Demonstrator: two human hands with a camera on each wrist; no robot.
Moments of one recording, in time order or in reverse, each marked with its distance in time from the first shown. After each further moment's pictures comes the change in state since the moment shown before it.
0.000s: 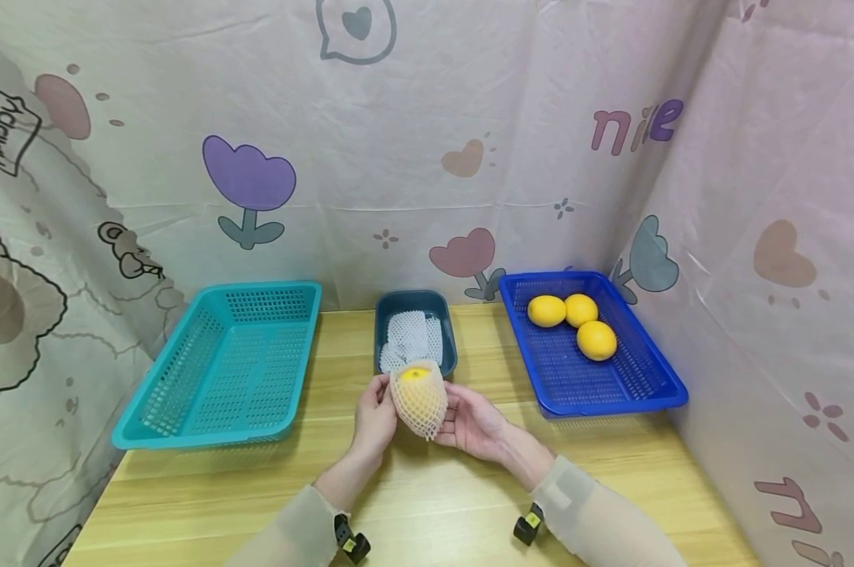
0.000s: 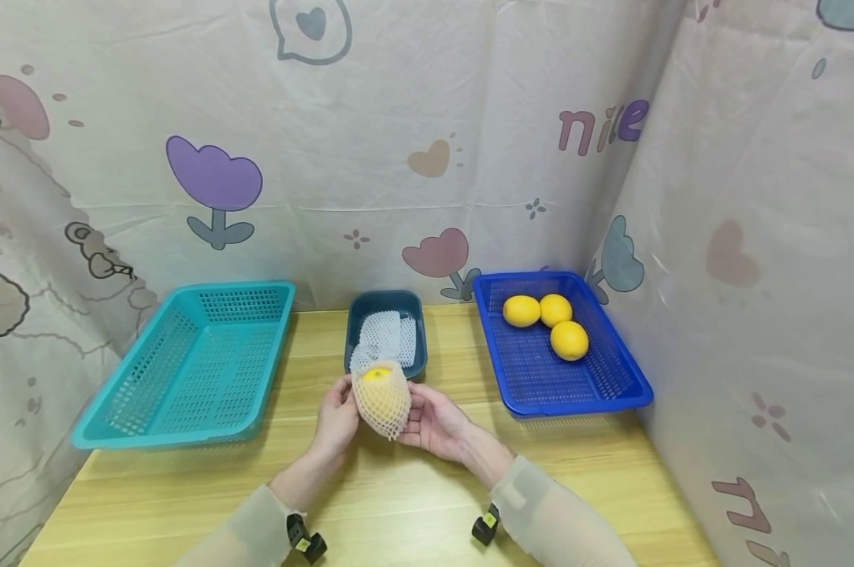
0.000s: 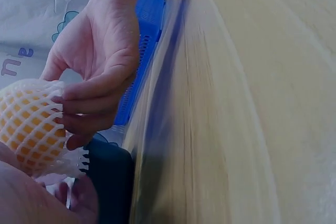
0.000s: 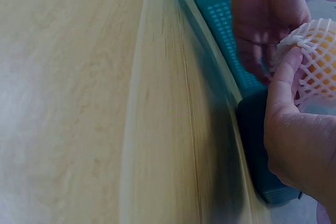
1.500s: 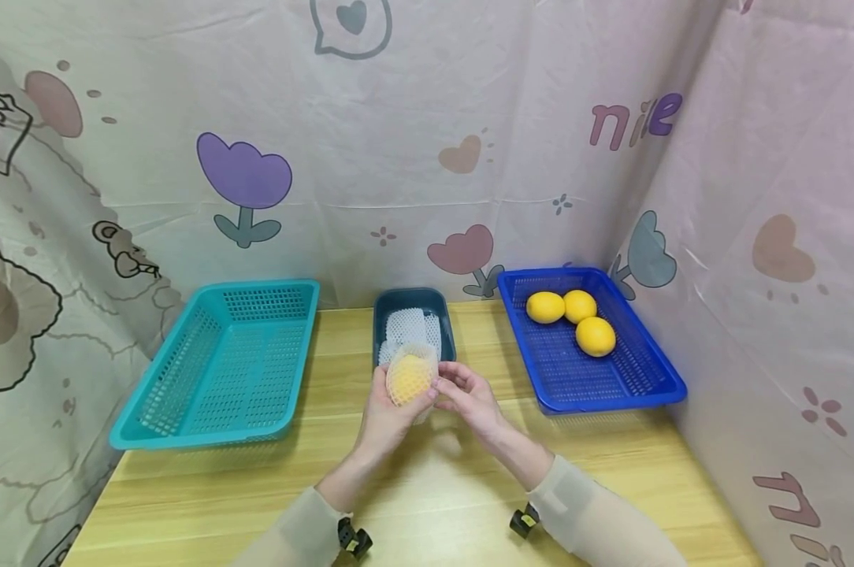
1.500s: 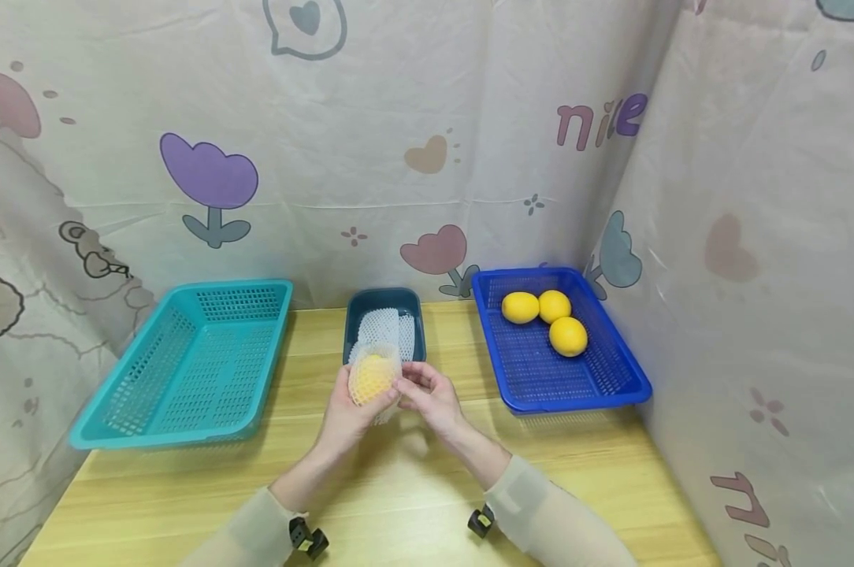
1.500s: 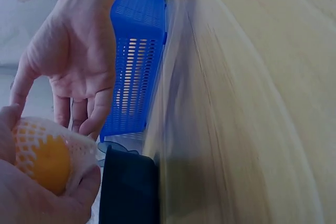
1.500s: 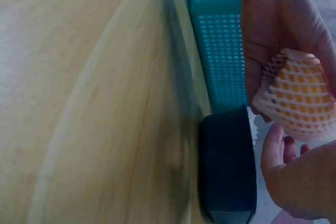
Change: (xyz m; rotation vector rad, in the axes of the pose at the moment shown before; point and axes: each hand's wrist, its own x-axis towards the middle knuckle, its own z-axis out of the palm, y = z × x) left_hand -0.014 0.015 0.006 0.057 -0.123 0.119; right_hand -0.003 -0.010 0.036 -0.416 0.372 -0.426
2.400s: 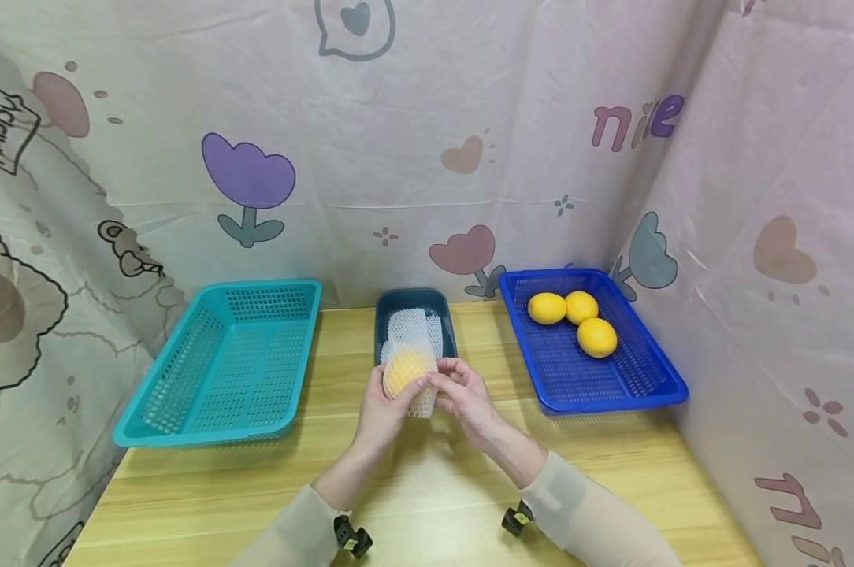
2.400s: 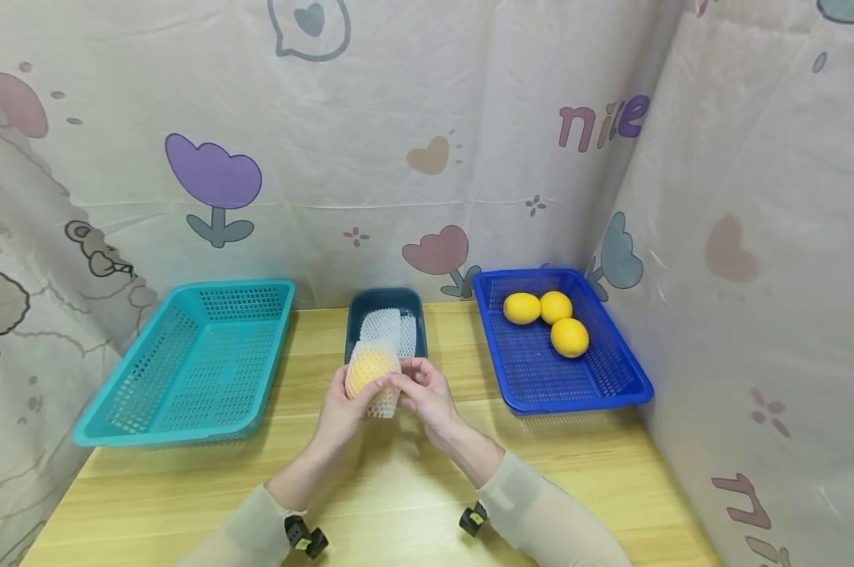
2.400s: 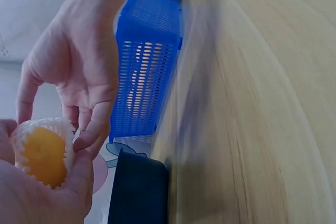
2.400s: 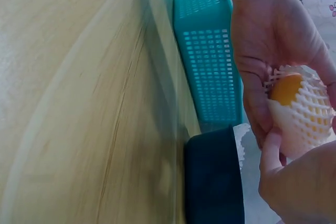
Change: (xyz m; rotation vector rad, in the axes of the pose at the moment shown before) left_hand 0.000 0.012 0.000 -0.120 0.039 -0.089; right_hand 0.002 -0.012 0.018 0.124 0.052 0.043
